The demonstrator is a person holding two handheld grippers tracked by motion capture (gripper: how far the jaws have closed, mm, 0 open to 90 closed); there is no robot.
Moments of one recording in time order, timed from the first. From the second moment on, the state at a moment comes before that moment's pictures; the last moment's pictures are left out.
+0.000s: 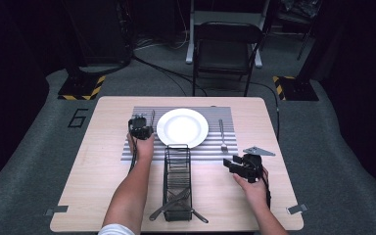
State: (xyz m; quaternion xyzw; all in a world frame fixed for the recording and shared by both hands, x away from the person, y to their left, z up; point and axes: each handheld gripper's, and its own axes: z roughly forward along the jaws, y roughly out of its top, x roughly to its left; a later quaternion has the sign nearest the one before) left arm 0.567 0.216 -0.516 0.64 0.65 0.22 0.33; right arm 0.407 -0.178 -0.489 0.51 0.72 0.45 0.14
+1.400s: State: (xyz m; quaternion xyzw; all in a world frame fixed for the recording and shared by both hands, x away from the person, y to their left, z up) left arm 0.544 0.244 -0.481 0.66 0.62 0.22 0.37; right arm 0.408 -0.181 -0.489 0.52 0.71 0.45 0.14
